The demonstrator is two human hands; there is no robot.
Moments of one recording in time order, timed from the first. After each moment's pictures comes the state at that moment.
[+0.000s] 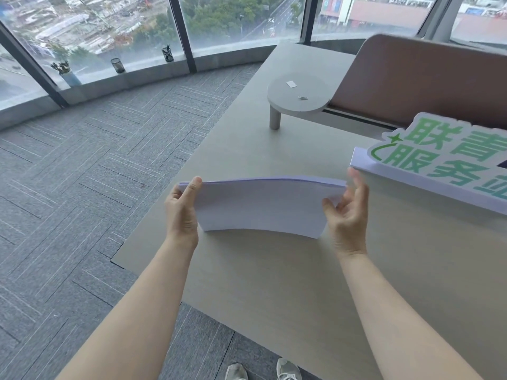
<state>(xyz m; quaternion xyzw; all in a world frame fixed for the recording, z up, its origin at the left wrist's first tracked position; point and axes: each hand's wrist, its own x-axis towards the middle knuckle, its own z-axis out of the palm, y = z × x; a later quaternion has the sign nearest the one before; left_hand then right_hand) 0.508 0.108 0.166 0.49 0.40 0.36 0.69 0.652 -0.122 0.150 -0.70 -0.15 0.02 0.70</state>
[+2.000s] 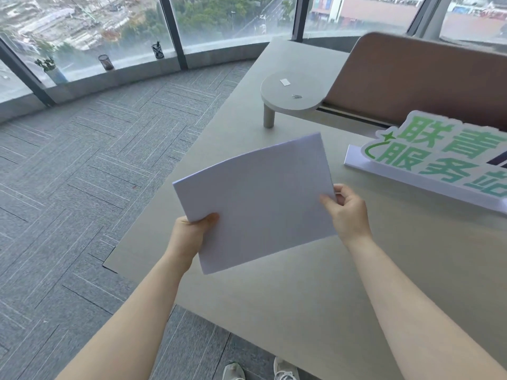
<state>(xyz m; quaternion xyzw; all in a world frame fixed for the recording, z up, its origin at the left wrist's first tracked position) 0.487 0.096 0.131 0.56 0.42 0.17 0.69 0.686 -0.131 0.139 -0.77 -0.08 0.16 0.61</state>
